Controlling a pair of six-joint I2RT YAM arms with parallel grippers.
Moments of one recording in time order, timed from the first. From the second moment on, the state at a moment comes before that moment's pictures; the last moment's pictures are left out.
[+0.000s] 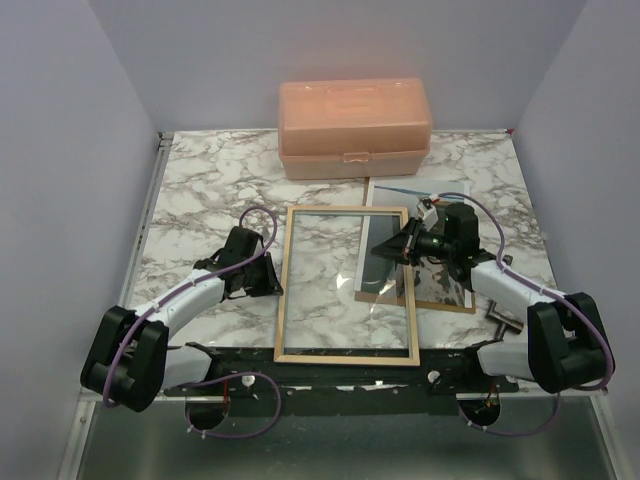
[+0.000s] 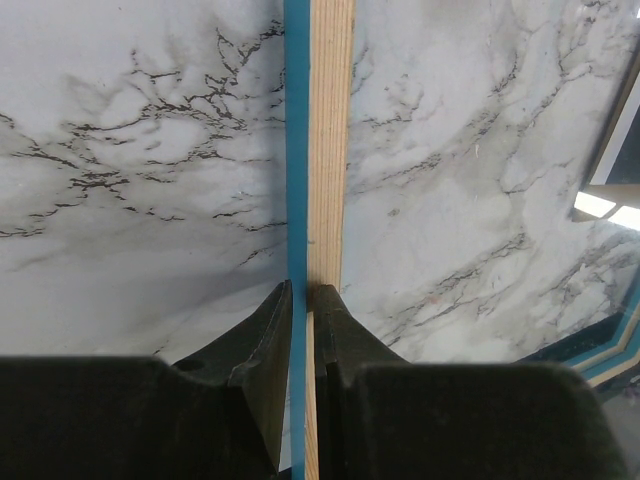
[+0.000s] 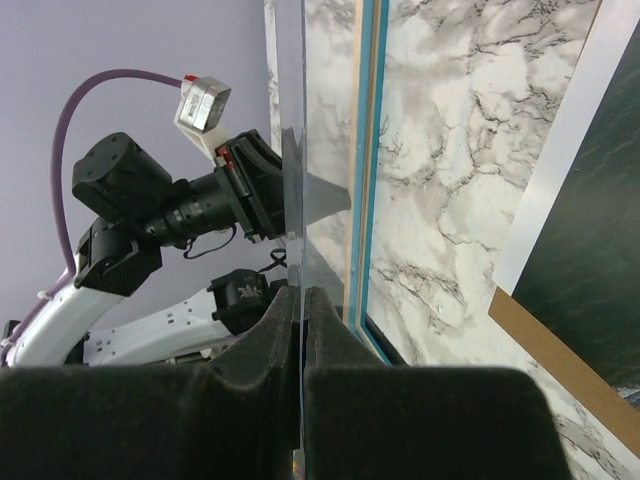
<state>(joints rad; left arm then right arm) -0.39 1.23 0.54 -0.31 0.26 -0.55 0.25 1.30 0.55 0.27 -0.83 1.01</state>
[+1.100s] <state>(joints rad) -0.39 1.24 0.55 -0.31 0.26 -0.54 0.24 1.36 0.65 -0.07 -0.69 0.71</state>
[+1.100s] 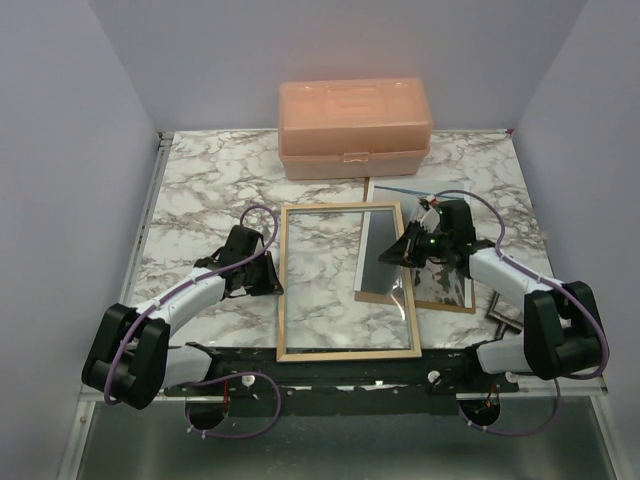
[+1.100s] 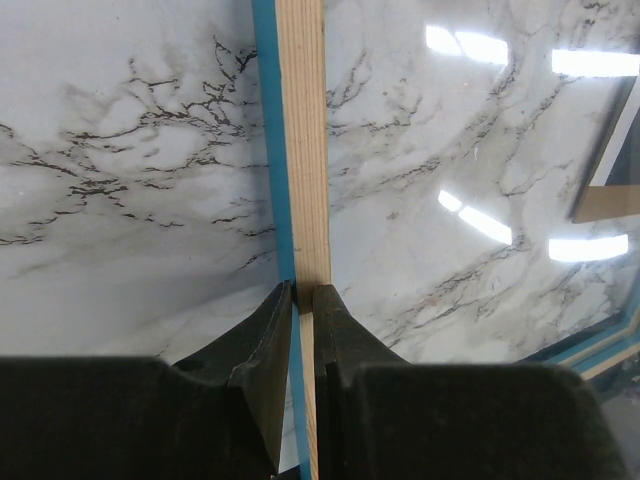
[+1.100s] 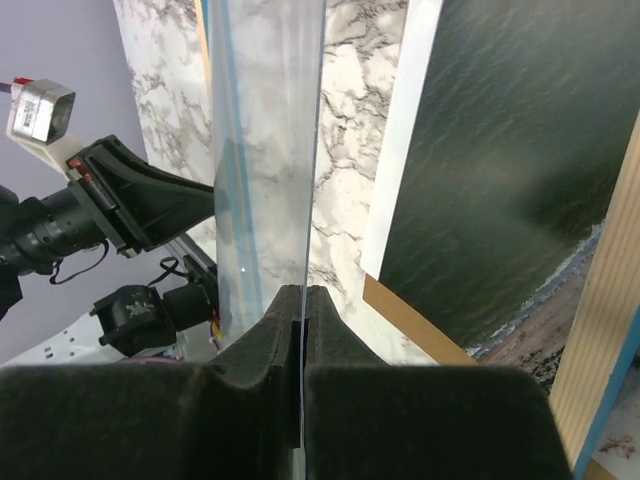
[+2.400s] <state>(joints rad) -0.39 1.25 0.56 -0.31 0.27 -0.54 0.24 1.46 0.69 -0.02 -0.71 0.66</state>
